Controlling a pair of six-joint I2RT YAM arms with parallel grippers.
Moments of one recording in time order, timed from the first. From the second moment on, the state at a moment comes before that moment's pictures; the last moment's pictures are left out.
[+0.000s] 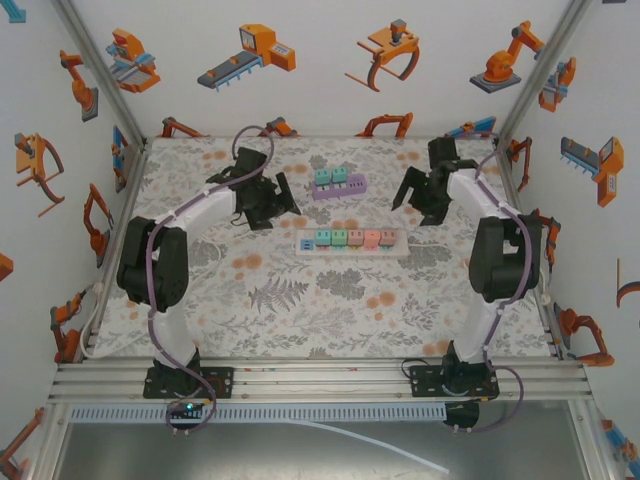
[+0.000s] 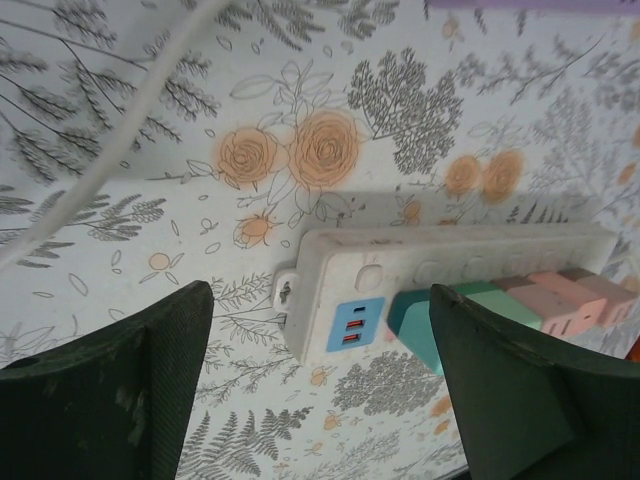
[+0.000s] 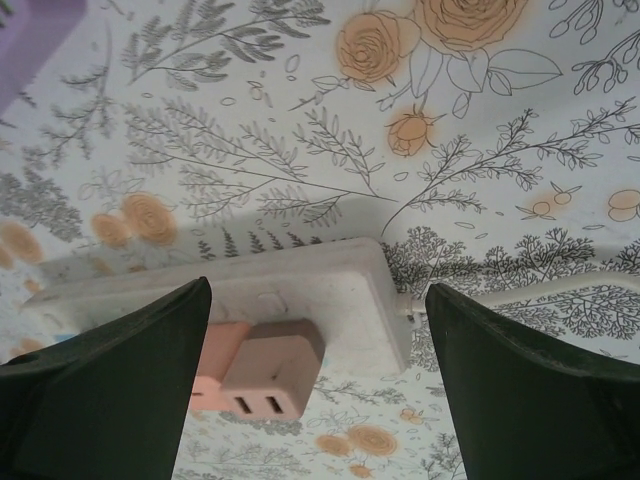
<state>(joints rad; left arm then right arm) -0.44 1.88 1.38 -0.48 0.17 -0.69 0.10 1.90 1.47 -0.74 -0.16 0.51</state>
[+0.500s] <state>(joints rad) -0.47 1.92 1.28 -0.50 0.23 -0.69 0.09 1.90 1.30 -0.66 -0.26 0.46</state>
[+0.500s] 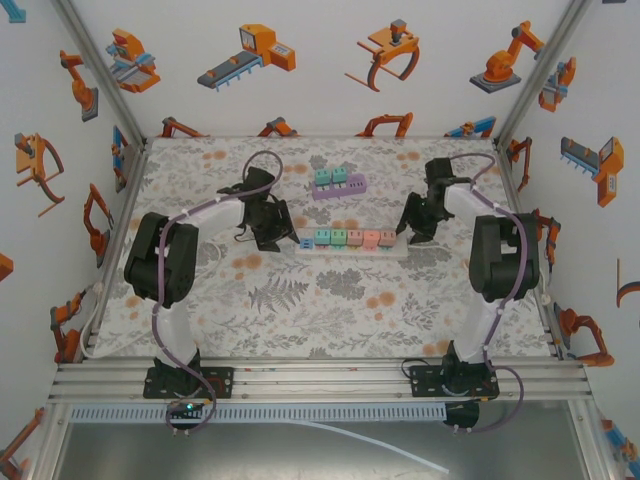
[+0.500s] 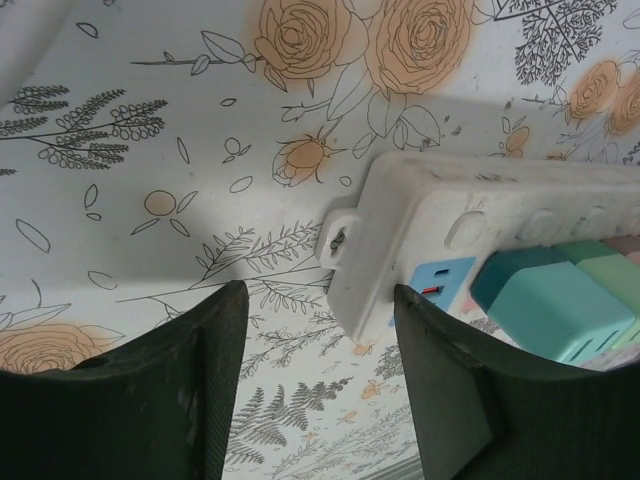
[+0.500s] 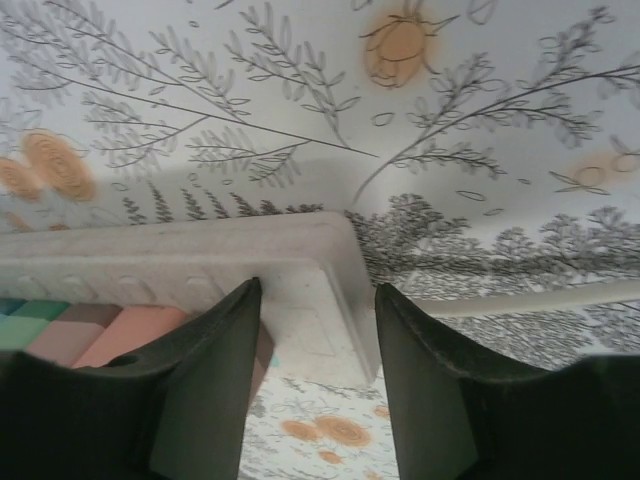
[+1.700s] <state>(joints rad) -0.48 1.47 0.87 -0.60 0.12 -0.69 0.37 1.64 1.06 -0.60 -0.21 0.59</state>
